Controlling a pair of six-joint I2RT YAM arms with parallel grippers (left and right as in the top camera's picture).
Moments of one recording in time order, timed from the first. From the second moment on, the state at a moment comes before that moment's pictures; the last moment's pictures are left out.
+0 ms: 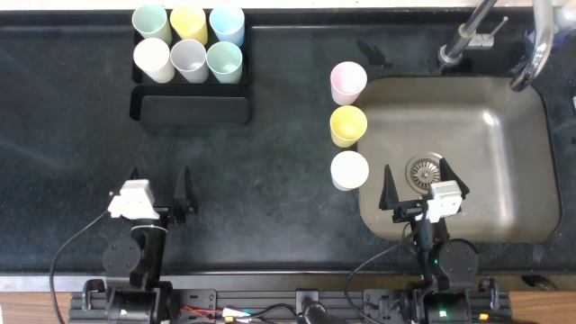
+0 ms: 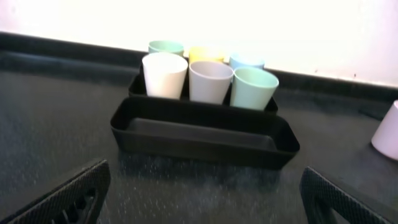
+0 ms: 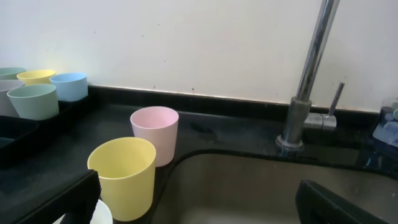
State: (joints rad) left arm -0.02 0.05 0.02 -0.09 0.00 -0.15; right arm 0.05 0.01 0.02 -0.01 -0.08 -0.01
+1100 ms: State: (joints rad) left arm -0.40 1.59 1.62 -0.78 0.11 -0.43; right arm 0.05 0.01 0.02 -0.01 -0.08 -0.01
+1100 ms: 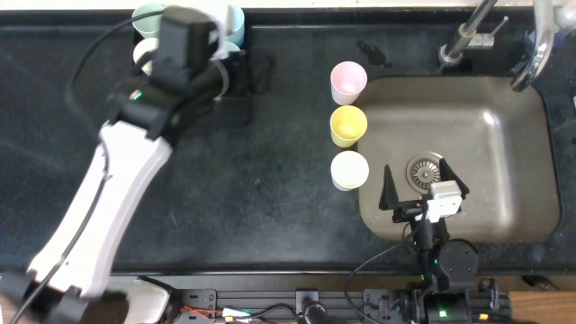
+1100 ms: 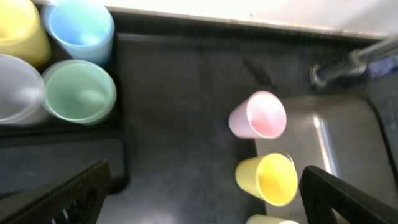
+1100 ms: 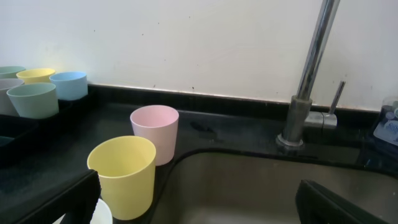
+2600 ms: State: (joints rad) left arm -0.67 2.39 2.36 -1.11 -0.15 -0.70; right arm 0.05 0.01 0.02 -0.01 -0.08 -0.01
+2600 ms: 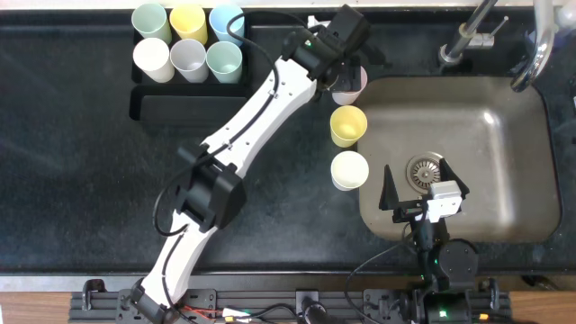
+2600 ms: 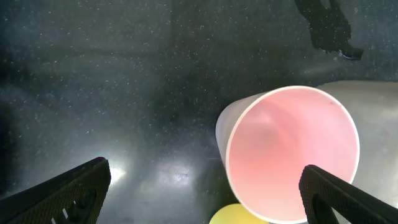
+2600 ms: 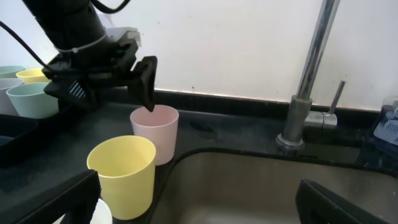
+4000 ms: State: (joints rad) left arm -0.67 2.45 2.36 -1.08 -0.12 -0.68; right arm 0.05 0.01 0.02 -0.01 -0.08 -0.01
